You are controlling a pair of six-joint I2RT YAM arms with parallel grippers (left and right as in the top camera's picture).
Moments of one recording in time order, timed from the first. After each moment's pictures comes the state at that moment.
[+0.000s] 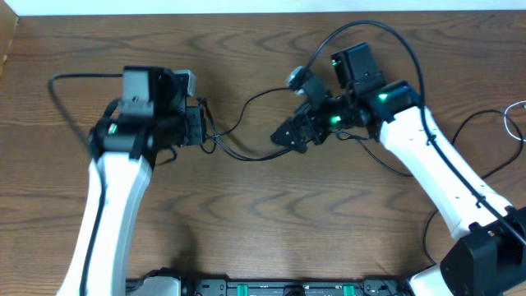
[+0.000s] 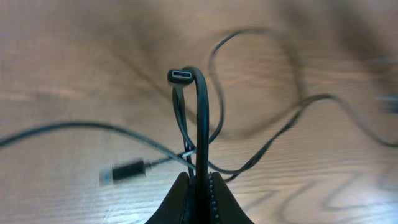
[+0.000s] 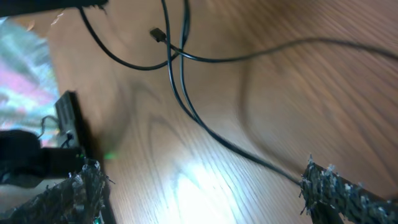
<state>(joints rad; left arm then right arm) -0.07 1.31 1.25 -0.93 0.27 -0.09 0.44 1.67 1.43 -0.77 -0.71 -0.16</state>
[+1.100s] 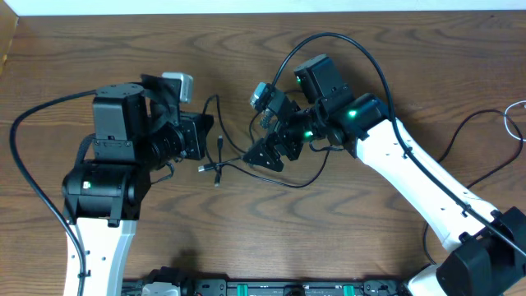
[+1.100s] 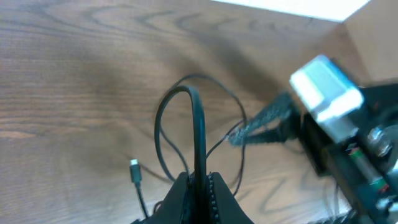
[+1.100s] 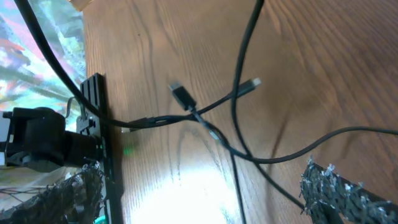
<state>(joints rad) -0.09 1.10 1.25 -0.87 0.44 -0.19 0.60 1.67 1.42 -0.69 -0.72 -0.19</state>
